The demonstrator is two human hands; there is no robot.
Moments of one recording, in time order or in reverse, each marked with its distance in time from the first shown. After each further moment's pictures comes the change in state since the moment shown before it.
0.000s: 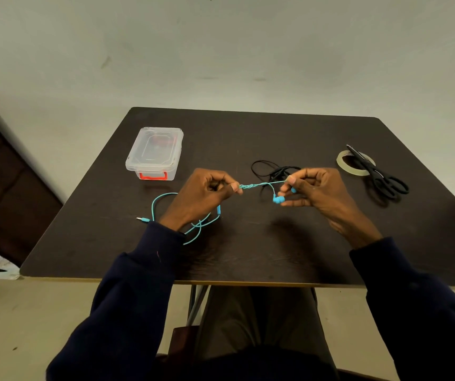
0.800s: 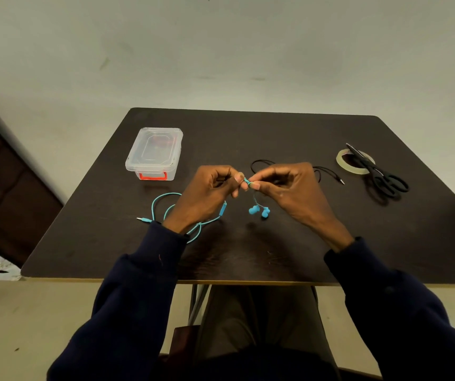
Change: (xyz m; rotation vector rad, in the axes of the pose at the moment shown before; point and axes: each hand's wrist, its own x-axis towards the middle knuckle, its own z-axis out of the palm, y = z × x) left_hand -0.001 0.020 0.006 -0.146 -0.009 0.040; right_hand -0.006 -0.018 0.048 -0.291 -0.058 -0.411
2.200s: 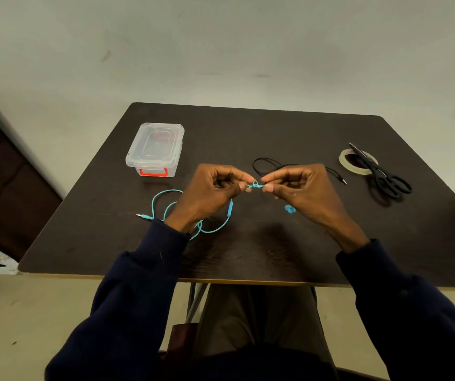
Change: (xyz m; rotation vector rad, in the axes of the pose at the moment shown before) left_hand -0.001 -0.008 0.004 -0.023 0.070 -0.030; right_hand -0.003 0.012 -0.016 -0.018 -0.018 0.153
